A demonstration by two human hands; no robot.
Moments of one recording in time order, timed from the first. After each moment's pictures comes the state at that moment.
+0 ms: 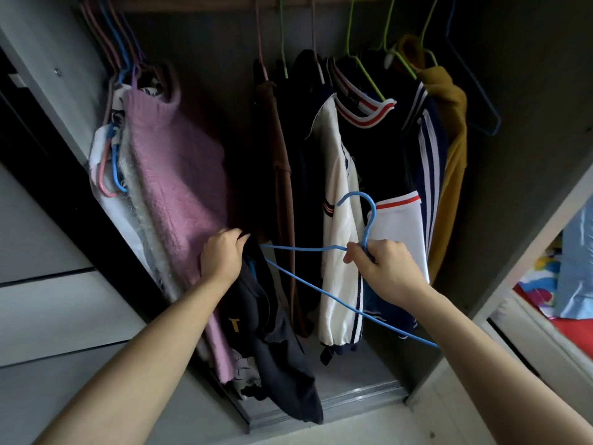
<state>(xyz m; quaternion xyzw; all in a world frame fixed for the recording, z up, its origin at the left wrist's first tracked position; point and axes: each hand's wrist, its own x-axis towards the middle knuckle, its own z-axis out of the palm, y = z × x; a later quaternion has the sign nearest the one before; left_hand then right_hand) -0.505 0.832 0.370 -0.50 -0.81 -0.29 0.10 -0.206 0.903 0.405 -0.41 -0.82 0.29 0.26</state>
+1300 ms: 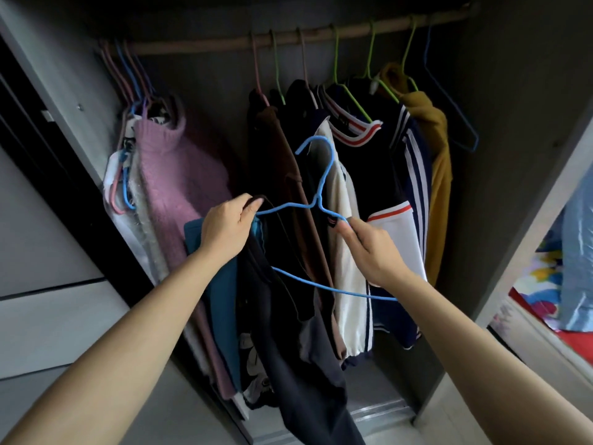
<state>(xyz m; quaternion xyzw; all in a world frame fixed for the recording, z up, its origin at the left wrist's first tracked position) -0.475 0.835 0.464 -0.59 -0.71 -0.37 0.11 -0.214 0.931 0.415 -0.31 -0.83 0.25 0.39</state>
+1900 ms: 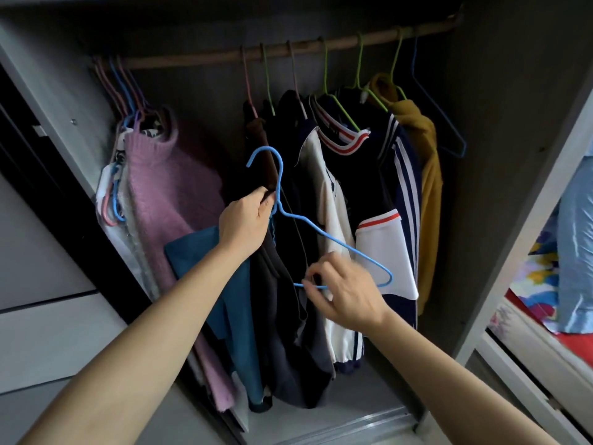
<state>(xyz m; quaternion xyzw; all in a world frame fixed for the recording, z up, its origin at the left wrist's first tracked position) -0.440 0.865 0.479 -0.58 -0.71 -0.37 0.14 -0.226 0.895 0.375 -0.18 -0.88 -0.02 0.44</state>
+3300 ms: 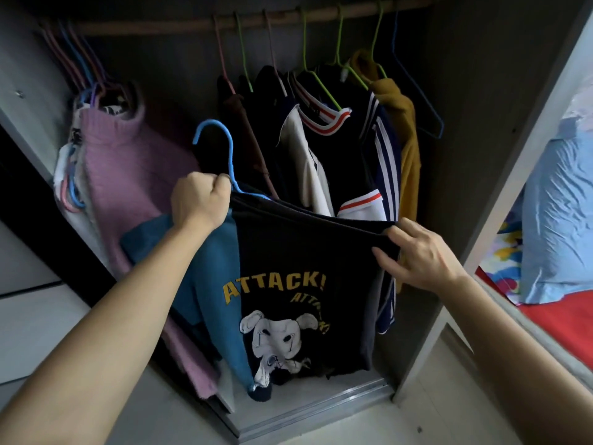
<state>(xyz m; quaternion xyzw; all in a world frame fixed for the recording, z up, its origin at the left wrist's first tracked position) -0.463 0.861 0.489 -0.50 -0.74 -0.42 0.13 -0.097 0.958 0.389 -0.26 -0.89 -0.06 0.36</state>
